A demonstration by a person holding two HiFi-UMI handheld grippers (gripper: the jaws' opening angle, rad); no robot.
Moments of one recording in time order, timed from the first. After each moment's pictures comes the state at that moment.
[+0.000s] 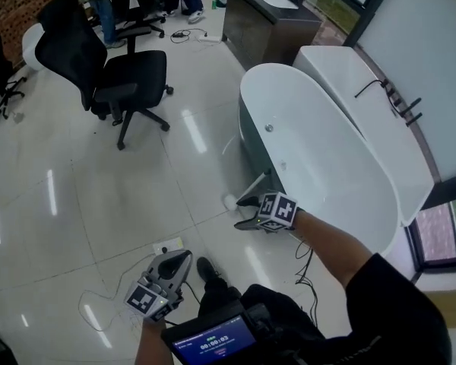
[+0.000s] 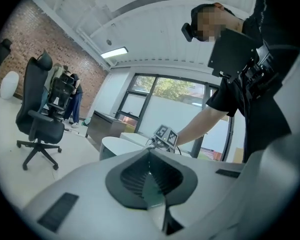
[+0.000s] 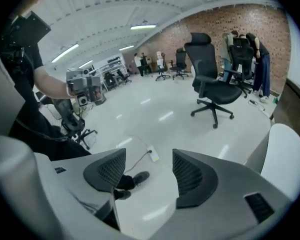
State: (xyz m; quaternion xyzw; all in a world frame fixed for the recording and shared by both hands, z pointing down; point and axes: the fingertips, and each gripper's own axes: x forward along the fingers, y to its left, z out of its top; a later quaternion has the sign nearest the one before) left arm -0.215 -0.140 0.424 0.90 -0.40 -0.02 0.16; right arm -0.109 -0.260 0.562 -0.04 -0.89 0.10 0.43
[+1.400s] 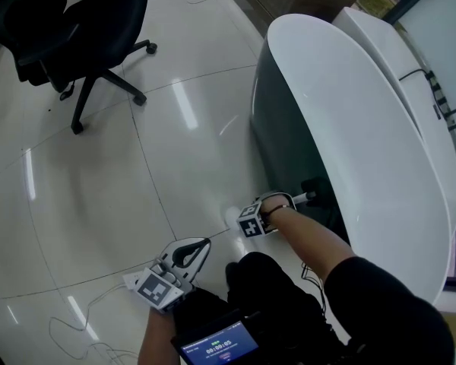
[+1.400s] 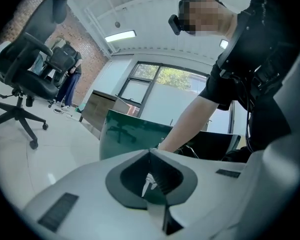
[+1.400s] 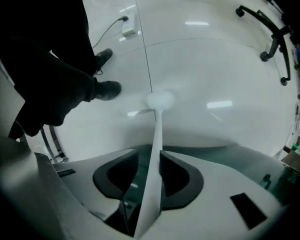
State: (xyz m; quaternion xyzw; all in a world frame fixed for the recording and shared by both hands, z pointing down) left arm -0.221 -0.649 1.181 0.92 -0.35 -0.04 0.17; right arm -0.010 -0.720 1.426 -0.18 -0.49 -0.09 0.85
